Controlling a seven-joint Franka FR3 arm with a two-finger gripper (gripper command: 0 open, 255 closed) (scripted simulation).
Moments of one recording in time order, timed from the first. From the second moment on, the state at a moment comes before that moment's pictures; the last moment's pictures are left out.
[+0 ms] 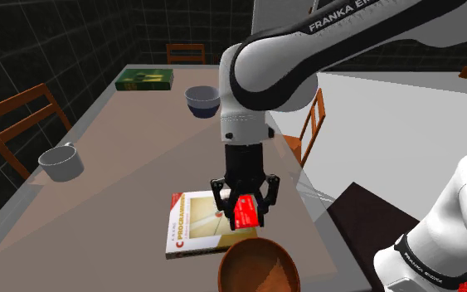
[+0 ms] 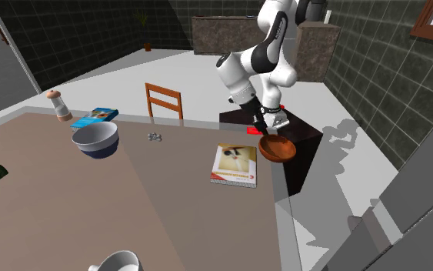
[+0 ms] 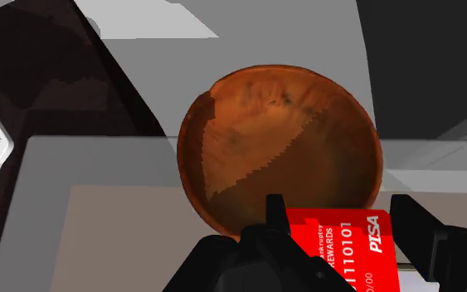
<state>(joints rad) 0.24 -0.05 0.35 -2.27 0.57 1.89 0.85</state>
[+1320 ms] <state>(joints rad) 0.35 -0.12 0.47 -2.51 0.75 2.12 0.86</state>
